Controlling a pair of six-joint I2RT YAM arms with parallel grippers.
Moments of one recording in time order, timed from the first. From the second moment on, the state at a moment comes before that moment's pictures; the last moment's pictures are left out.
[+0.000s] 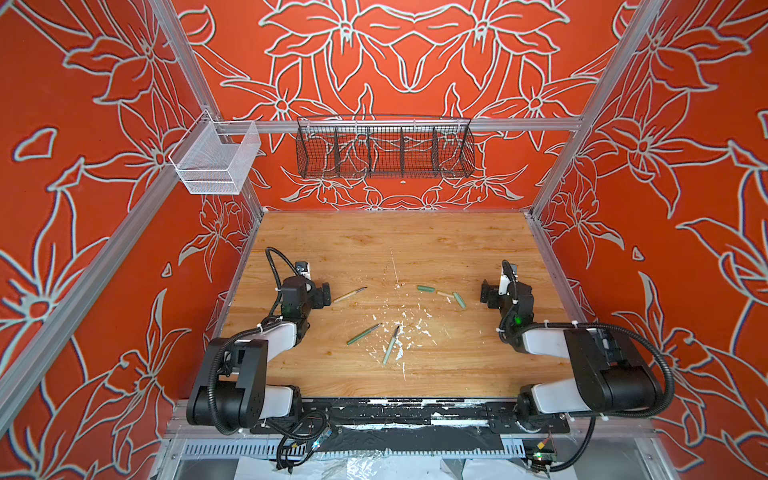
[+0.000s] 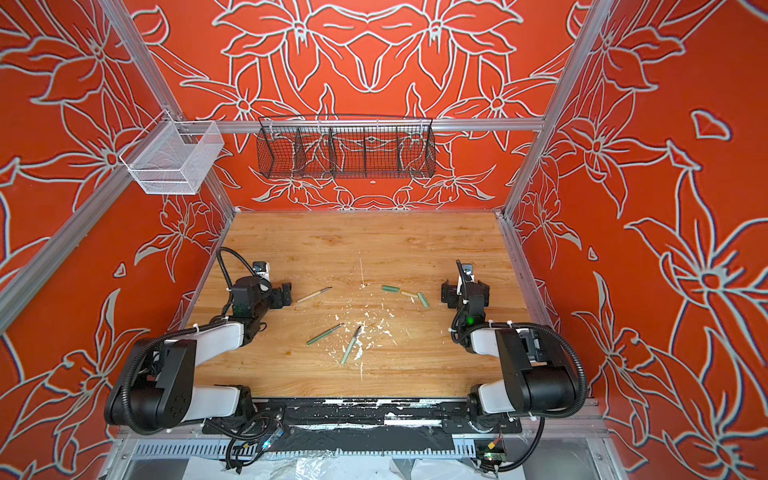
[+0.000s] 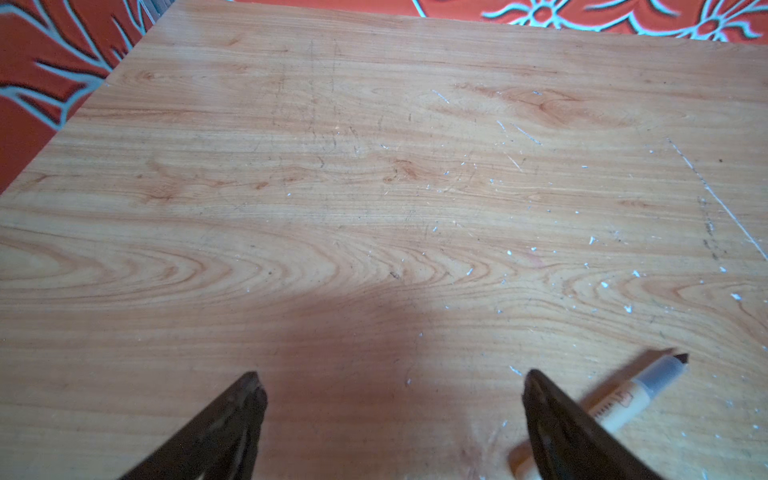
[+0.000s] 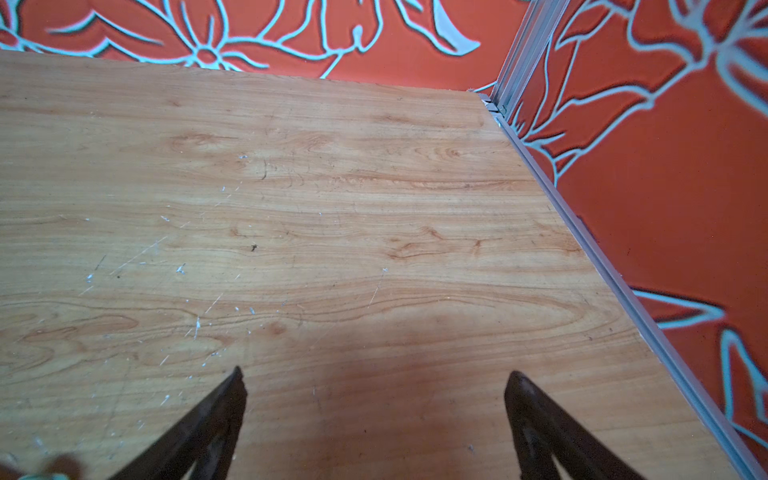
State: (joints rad) left arm 0.02 1.36 0.40 0.40 -0.05 -0.08; right arm 0.08 1.42 0.30 0.72 0.26 -0.01
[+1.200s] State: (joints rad) left arm 0.01 1.21 0.84 -0.15 0.01 -0.16; right arm 0.12 1.14 0.73 0.09 0.08 0.10
